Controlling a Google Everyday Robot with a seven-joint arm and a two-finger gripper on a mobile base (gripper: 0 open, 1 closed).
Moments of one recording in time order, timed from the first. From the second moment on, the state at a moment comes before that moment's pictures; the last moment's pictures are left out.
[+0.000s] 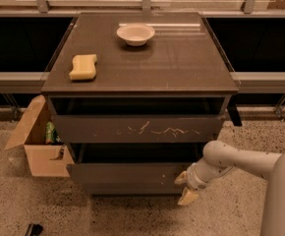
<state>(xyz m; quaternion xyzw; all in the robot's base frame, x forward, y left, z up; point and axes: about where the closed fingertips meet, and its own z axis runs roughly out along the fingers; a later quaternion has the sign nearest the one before) 0.496 -0.172 0.391 -0.67 0.70 0.19 0.13</state>
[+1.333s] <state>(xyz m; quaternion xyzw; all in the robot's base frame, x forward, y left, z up) 0.535 -0.198 0.408 -0.66 0.72 0.16 0.16</state>
